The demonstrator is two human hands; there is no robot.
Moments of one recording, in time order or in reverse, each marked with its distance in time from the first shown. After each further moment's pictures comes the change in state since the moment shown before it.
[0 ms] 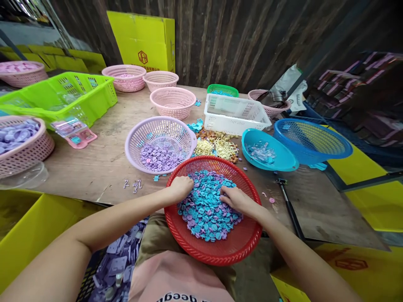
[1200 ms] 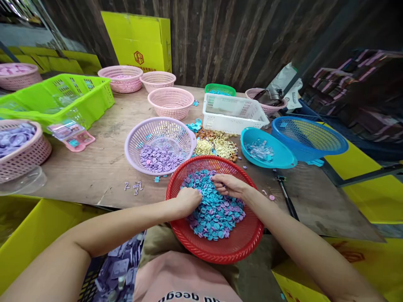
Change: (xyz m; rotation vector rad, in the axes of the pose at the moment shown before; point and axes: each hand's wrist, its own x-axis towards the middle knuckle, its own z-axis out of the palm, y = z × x) left_hand -0.023 0.029 0.006 -0.003 -0.072 0.174; right_hand 0.040 -0.018 -0.013 1.377 -0.343 0.210
